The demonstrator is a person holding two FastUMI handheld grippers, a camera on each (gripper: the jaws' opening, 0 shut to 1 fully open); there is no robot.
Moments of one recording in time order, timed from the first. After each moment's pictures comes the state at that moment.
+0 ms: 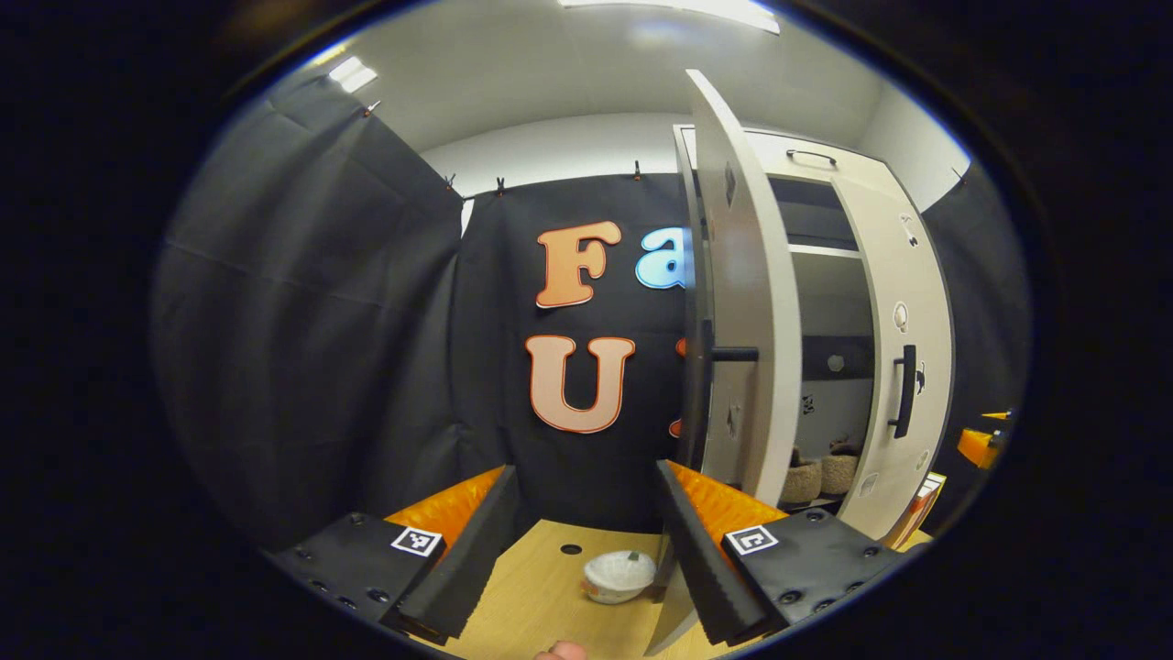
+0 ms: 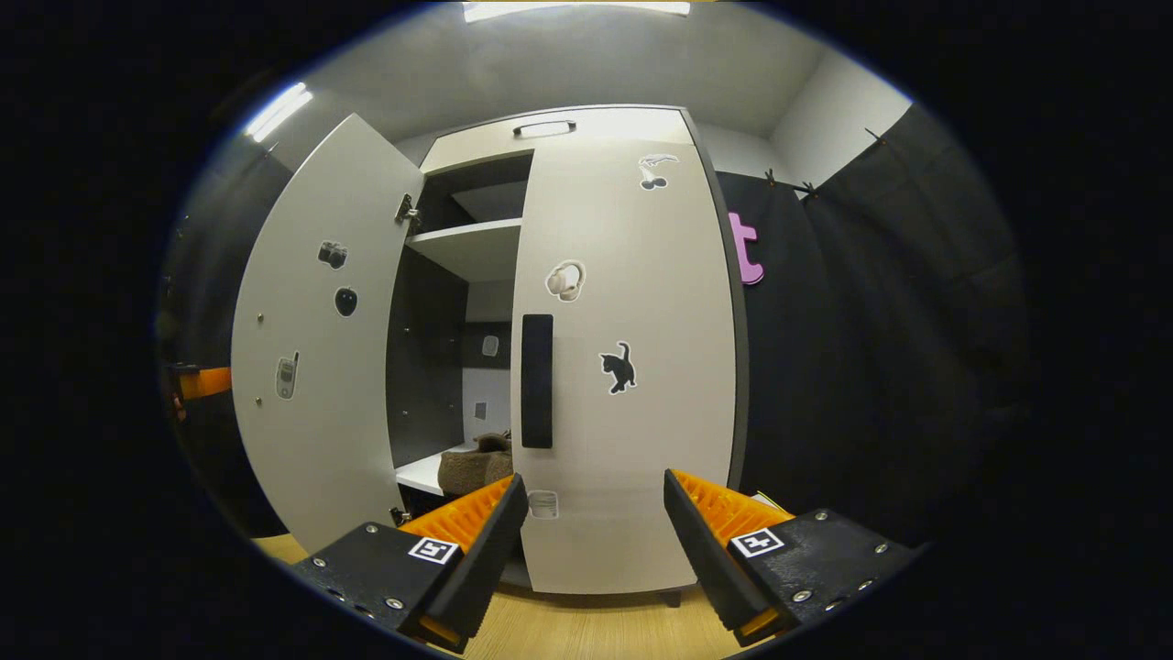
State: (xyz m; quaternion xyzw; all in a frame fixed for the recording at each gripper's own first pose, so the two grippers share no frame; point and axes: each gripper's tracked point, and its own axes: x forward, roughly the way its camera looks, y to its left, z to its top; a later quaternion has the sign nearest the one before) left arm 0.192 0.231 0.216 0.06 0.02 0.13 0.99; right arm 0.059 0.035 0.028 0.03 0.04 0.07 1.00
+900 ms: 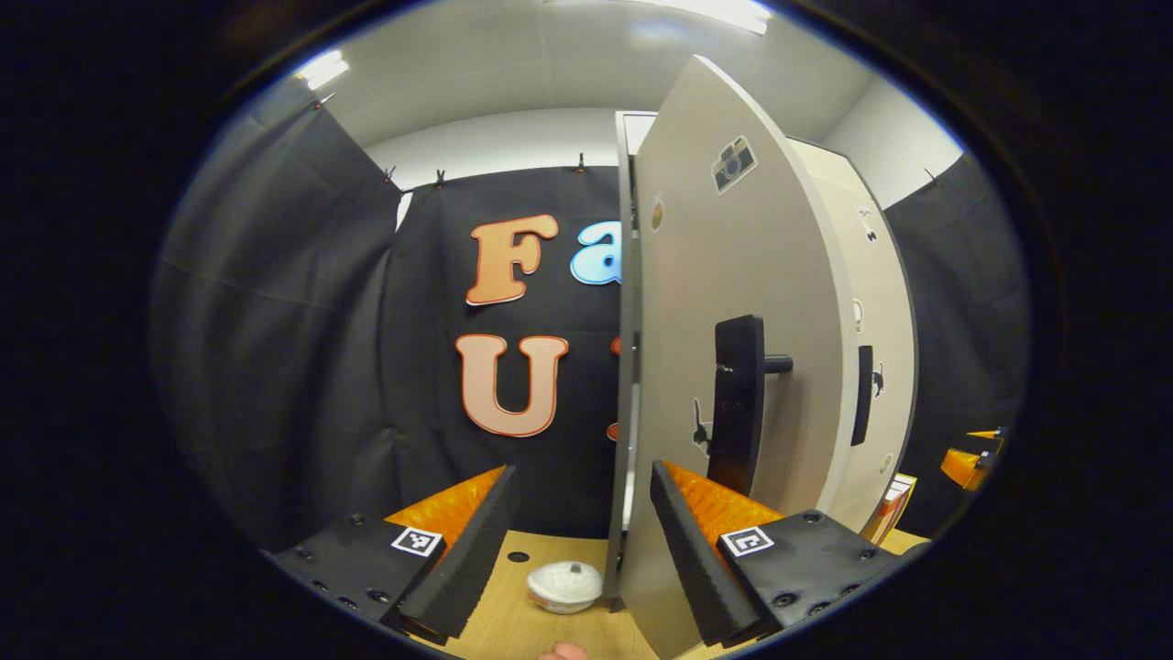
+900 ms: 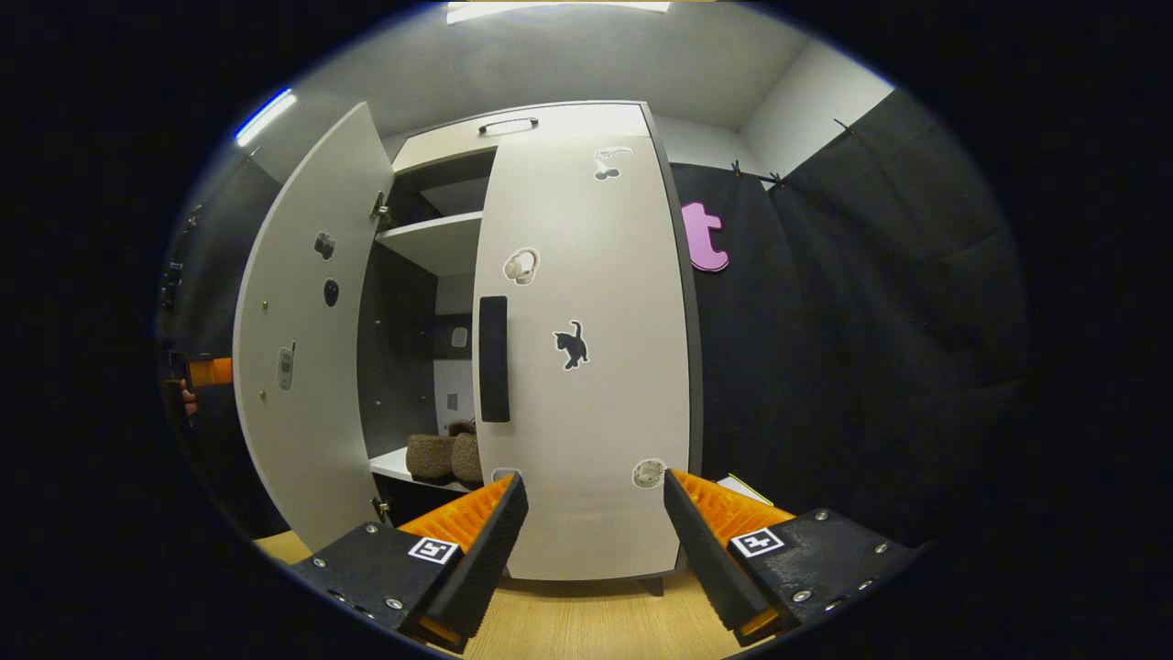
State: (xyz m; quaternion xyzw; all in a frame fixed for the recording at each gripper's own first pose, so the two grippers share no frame) left arm 0.237 0.143 0.208 0.05 0.03 0.03 1.00; right arm 0.049 -0.002 0.012 0.03 0.05 0.03 1.00
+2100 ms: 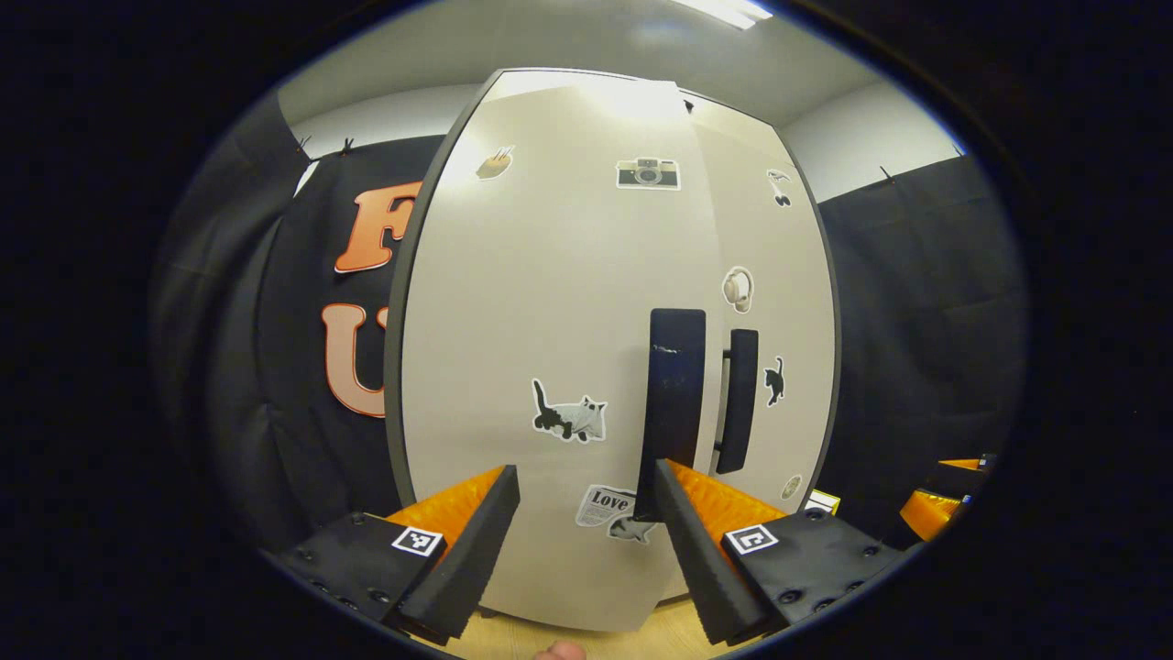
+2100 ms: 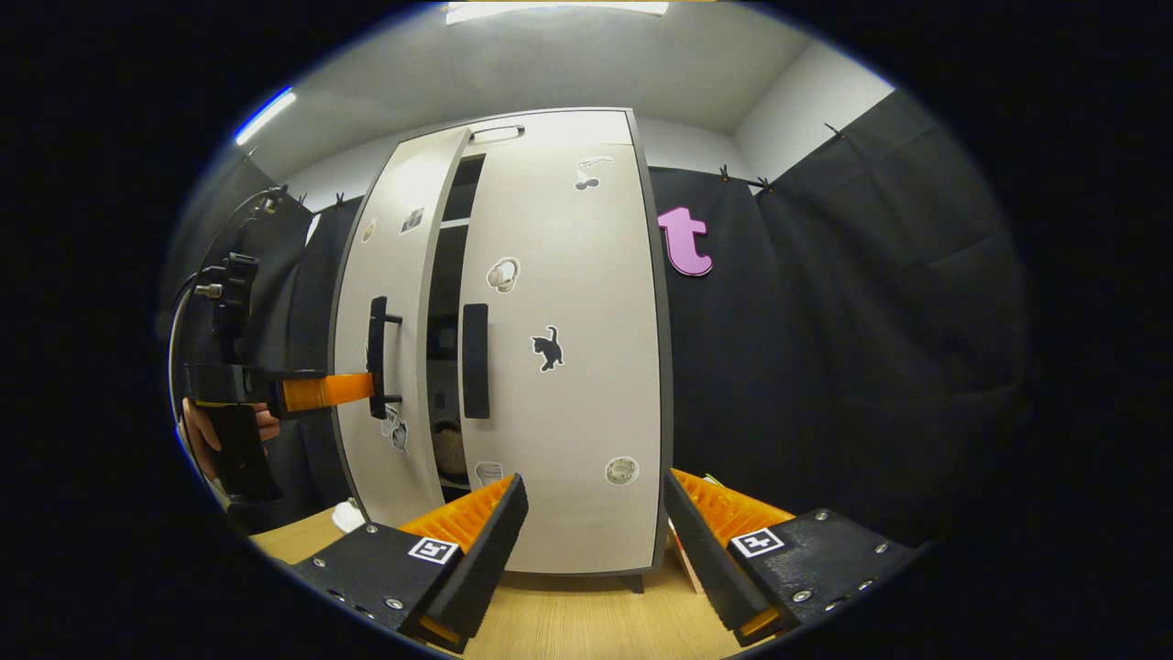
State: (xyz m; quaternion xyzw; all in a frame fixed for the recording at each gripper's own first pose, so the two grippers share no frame) left arm 0.312 -0.017 0.164 0.03 0.06 -0.09 0.99; right arm 0.030 -0.030 0.020 0.02 0.05 0.01 1.00
